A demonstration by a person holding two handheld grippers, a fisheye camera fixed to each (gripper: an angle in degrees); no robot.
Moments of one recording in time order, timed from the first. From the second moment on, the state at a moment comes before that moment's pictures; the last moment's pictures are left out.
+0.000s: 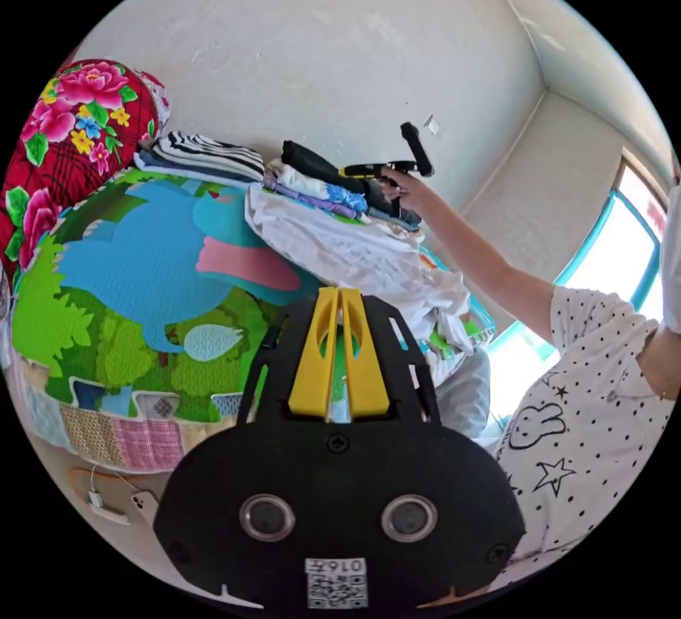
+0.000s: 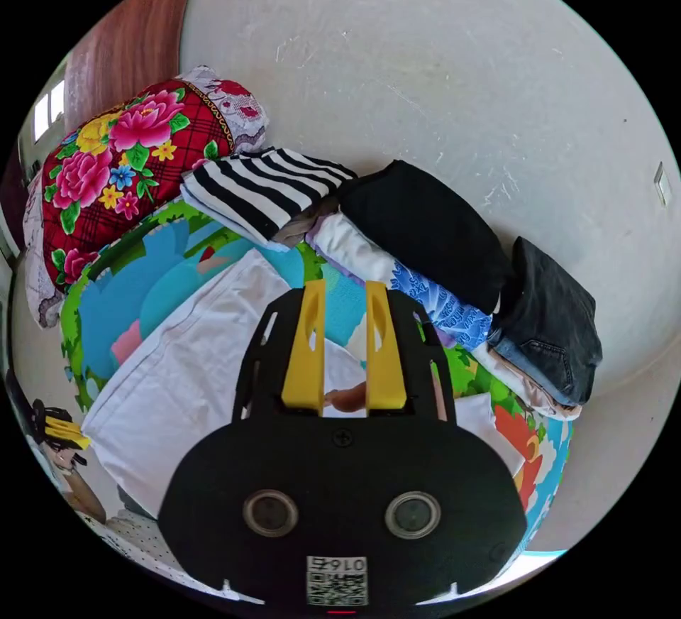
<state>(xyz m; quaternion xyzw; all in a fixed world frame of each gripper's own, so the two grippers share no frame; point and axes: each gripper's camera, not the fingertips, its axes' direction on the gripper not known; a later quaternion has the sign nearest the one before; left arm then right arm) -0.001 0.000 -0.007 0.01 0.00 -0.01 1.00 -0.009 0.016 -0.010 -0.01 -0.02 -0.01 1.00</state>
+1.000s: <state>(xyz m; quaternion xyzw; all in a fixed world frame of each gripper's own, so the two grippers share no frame) 0.080 0.024 0.092 -0.14 -0.18 -0.01 0.97 -0.157 0.608 -0.285 0.15 -0.04 0.08 0.99</state>
